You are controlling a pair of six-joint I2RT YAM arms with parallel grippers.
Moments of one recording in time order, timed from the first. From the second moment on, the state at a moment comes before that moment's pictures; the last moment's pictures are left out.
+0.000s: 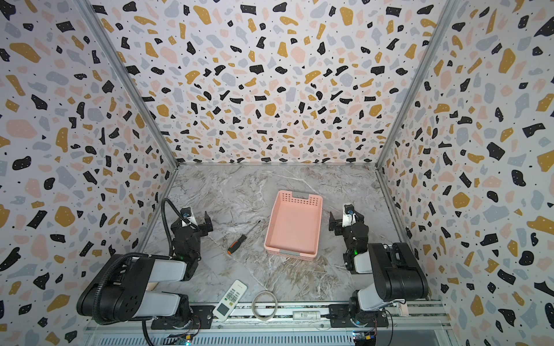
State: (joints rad) left arm -0.13 1.39 0.16 1.06 -0.41 0.01; right arm 0.05 1.50 0.20 1.12 -0.05 -0.09
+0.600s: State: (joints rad) left arm -0.13 1.39 0.16 1.06 -0.41 0.01; right arm 0.05 1.50 0.20 1.12 -0.05 -0.09
